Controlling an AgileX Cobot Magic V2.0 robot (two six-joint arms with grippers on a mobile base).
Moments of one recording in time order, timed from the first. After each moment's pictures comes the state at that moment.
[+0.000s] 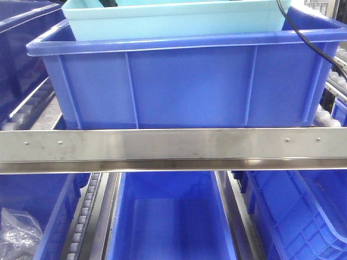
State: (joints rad) left arm -0.33 1.84 -1.77 -0.20 0.60 0.05; right arm 0.21 1.98 -2.05 0.09 0.92 0.06
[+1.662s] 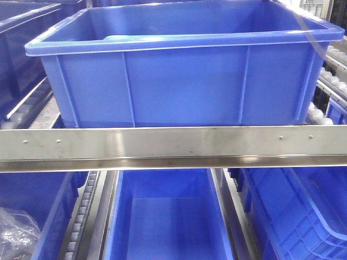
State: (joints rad) left arm 0.01 -0.01 0.00 0.01 0.03 0.01; right arm 0.23 1.82 -2.00 0.00 1.10 0.11
